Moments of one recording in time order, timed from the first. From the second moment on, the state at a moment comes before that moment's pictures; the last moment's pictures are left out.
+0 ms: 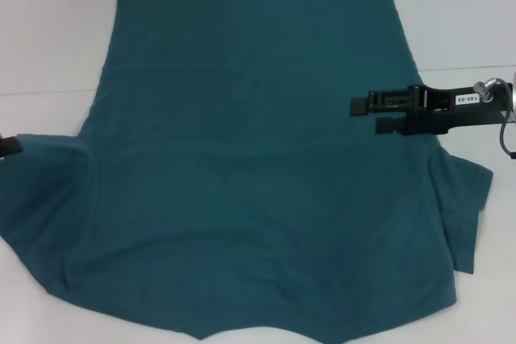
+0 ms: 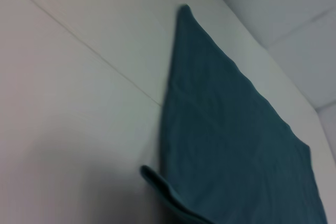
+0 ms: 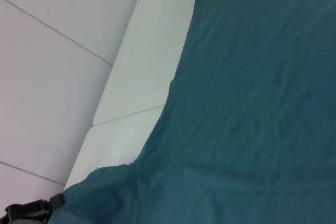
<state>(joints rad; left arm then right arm) -0.57 -1.97 0.41 0.76 2.26 1.27 -2.51 0.75 1.90 -0.63 -0.57 -2.15 -1.41 2.40</state>
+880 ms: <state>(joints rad) -0.71 -2.06 0.60 0.61 2.27 1.12 -2.55 0.75 1.90 -0.62 -0.57 -2.14 -1.41 2.39</state>
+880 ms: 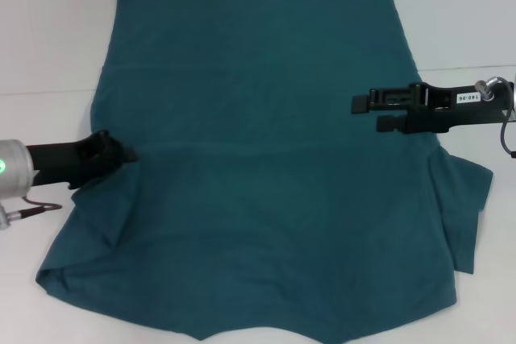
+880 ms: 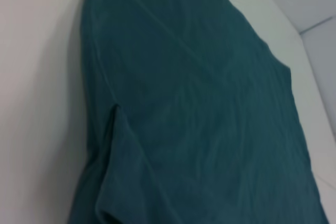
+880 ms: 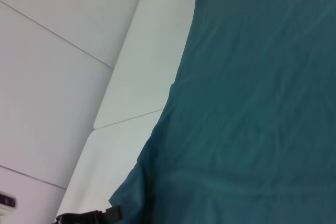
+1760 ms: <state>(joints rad) -0.70 -2.13 0.86 0.81 2.25 1.11 -2.31 0.74 1.90 -0.62 -0.56 -2.14 -1.40 2.39</state>
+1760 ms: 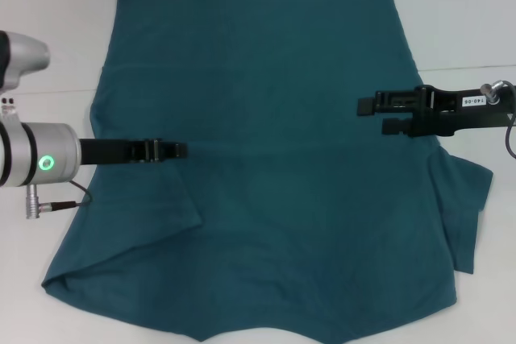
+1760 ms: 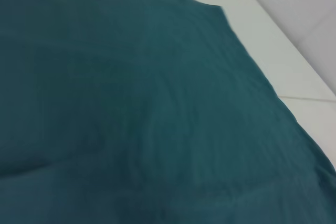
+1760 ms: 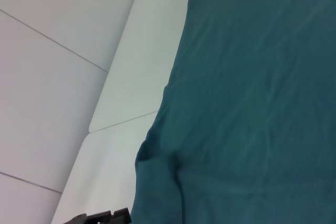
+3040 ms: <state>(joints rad) -0.48 -2.11 0.61 0.71 2.10 1.66 -1.84 0.72 1.86 -0.62 -0.58 -2.23 -1.50 2.38</state>
